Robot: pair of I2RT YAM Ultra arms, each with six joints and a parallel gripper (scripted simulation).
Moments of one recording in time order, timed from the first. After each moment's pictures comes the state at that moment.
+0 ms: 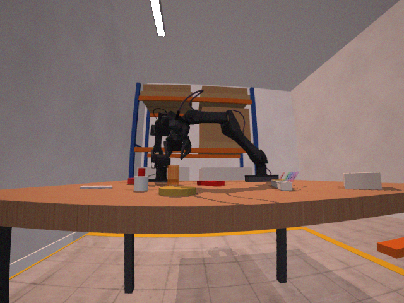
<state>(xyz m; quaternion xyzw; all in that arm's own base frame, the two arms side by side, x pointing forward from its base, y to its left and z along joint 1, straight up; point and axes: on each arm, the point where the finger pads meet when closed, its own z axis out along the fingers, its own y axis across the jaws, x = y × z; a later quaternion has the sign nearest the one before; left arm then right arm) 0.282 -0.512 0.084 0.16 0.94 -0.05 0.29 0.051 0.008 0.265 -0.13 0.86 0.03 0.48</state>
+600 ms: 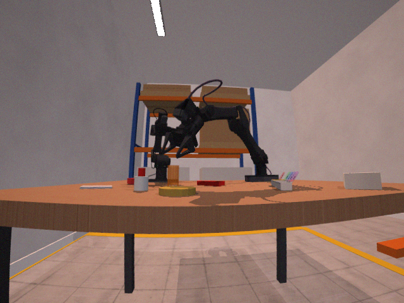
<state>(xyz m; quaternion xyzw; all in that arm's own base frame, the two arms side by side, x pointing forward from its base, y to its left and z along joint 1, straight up) 0.384 -0.514 0.087 0.21 0.91 -0.21 0.29 0.051 0.008 0.265 -0.13 0.86 0.03 0.48</state>
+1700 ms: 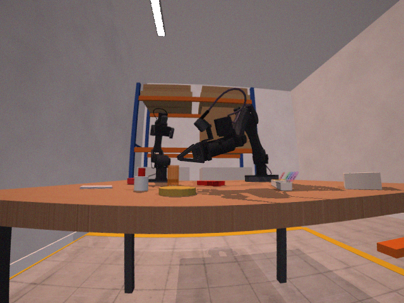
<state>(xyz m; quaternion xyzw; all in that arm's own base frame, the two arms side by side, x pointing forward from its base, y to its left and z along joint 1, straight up) 0.376 -0.481 0.074 0.50 0.63 -0.42 0.41 0.051 0.008 0.265 -0.13 0.86 0.03 0.48</state>
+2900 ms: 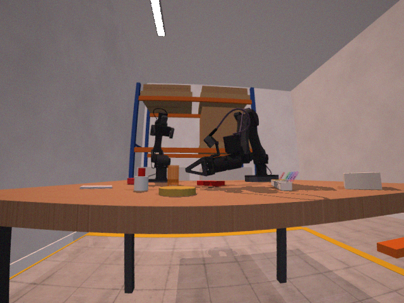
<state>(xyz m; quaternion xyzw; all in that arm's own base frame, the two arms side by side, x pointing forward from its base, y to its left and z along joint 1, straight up) 0.316 -0.452 0.034 0.57 0.51 -0.48 0.42 0.051 0.008 0.265 -0.13 0.86 0.03 0.48</state>
